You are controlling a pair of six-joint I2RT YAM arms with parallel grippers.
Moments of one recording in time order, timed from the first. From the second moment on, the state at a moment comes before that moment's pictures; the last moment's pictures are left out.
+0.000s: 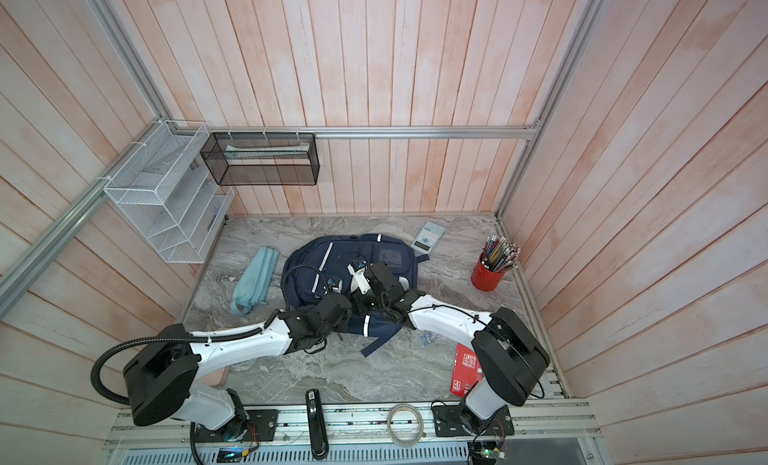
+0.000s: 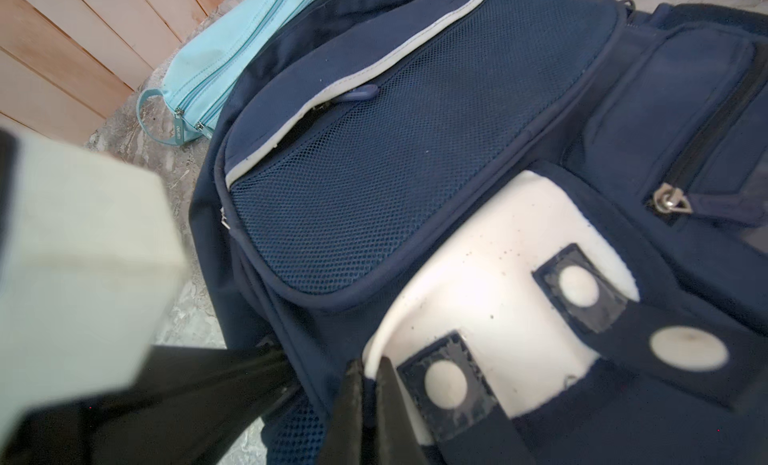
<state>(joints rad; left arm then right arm) -0.89 1.47 0.82 -0.22 -0.41 -0.59 0.80 1.57 0.93 -0.02 -0.13 0.24</state>
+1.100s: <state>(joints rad) -0.64 1.11 0.71 -0.27 -0.09 -0.57 0.99 1.62 0.92 0.11 -0.01 -0.03</state>
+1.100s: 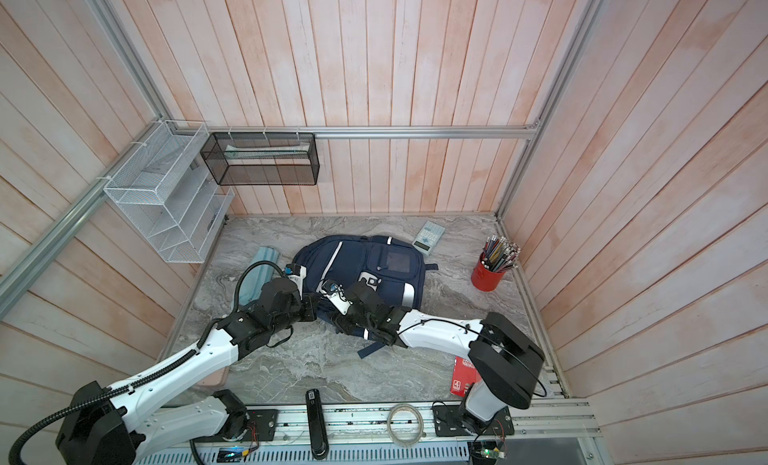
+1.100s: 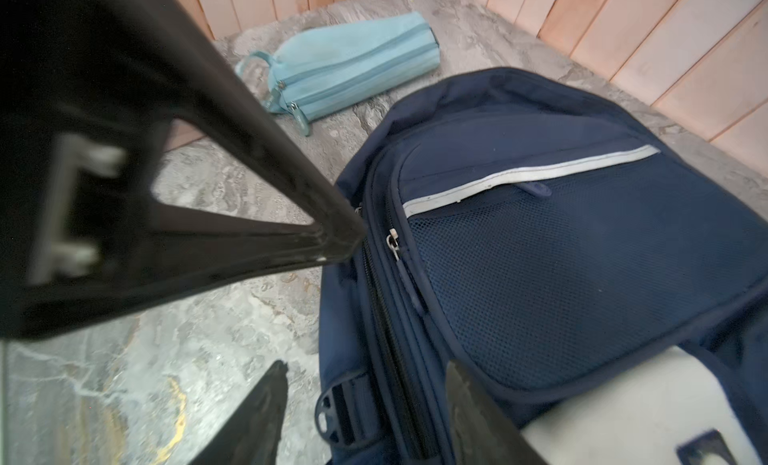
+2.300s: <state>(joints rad) -0.52 1.30 0.73 -0.19 -0.04 -0.44 0.99 1.65 0.98 0.05 0.13 -0.12</state>
